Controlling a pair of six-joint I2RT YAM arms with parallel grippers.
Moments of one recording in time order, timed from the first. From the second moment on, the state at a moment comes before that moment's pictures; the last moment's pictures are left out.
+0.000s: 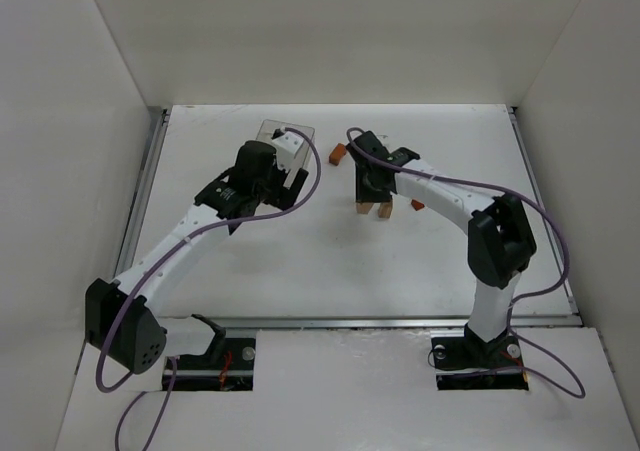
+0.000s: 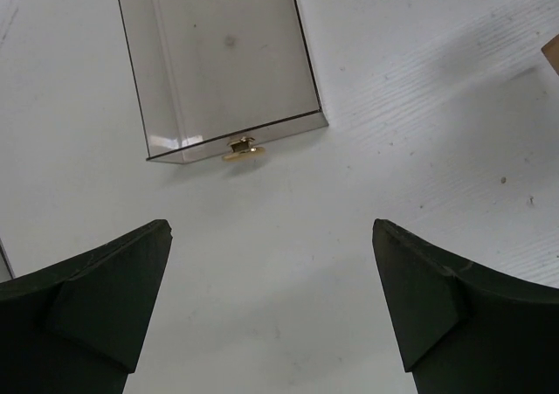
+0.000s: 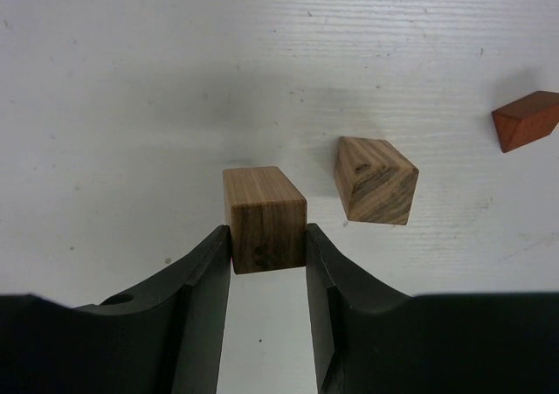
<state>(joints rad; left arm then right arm) -0.52 1.27 1.11 -0.48 -0.18 0.14 0.62 1.86 1.52 -0.75 0.28 0.56</state>
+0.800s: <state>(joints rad) -0.52 1.27 1.09 -0.47 -0.24 0.10 0.70 1.98 1.56 -0.77 0.41 0.64</state>
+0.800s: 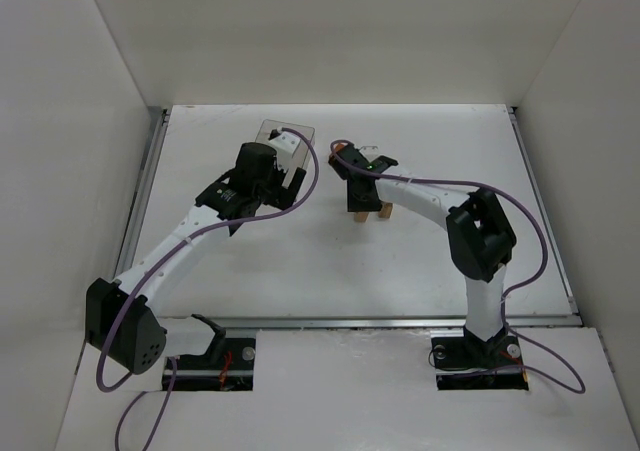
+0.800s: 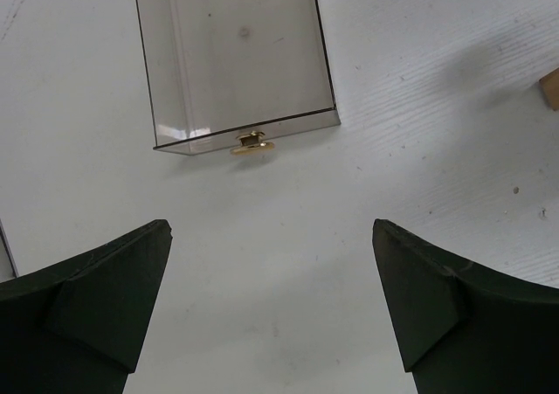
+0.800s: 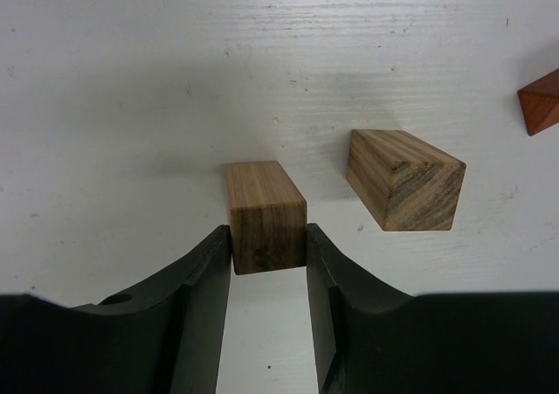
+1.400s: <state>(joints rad) -0.52 1.27 1.09 -0.47 -0.23 0.11 0.71 1.89 1.63 -0.82 0.43 0.63</state>
